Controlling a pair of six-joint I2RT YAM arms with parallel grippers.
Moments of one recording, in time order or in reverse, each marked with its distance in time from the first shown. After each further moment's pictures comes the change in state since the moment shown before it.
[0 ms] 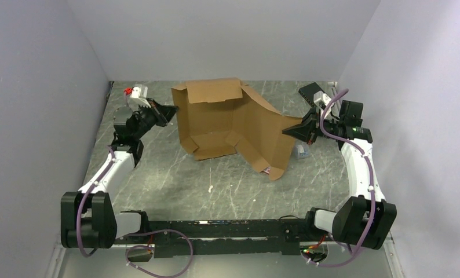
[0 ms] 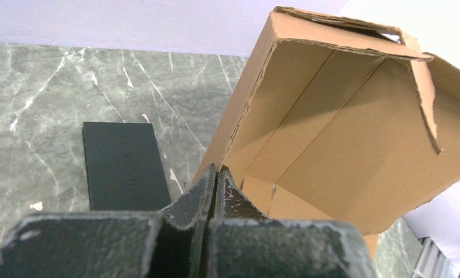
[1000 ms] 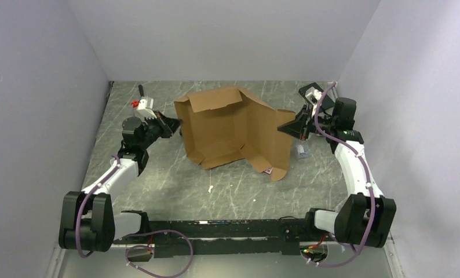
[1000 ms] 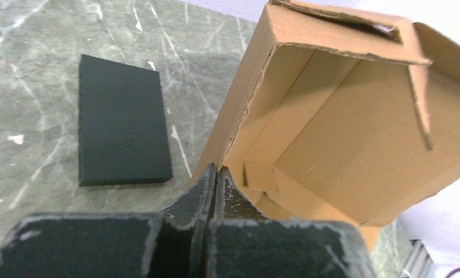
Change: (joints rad) left arm -0.062 -0.026 -0.133 -0.008 -0.105 -0.079; right arm 0.074 -0.004 -0.090 0.339 0.146 0.386
